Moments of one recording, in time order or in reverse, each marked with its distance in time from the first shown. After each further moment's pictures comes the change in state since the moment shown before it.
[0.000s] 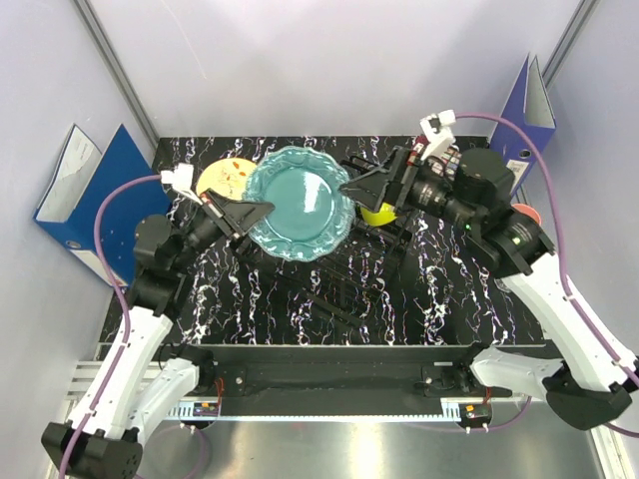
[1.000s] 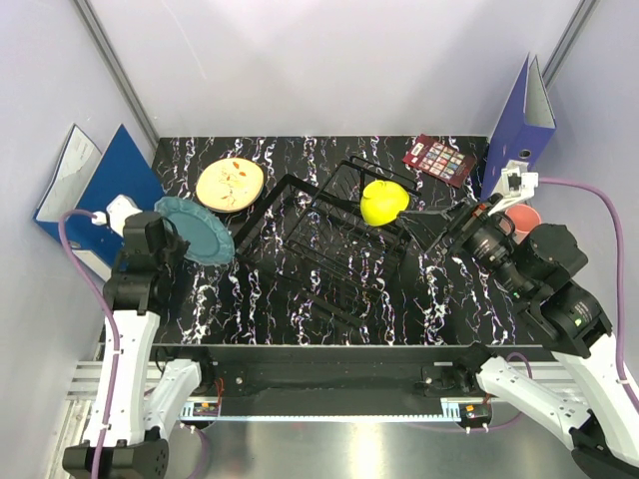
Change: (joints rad) left arm 0.265 -0.019 0.183 -0.941 -0.883 0.324; right arm 0.000 -0.426 -0.257 -0.038 0.319 -0.128
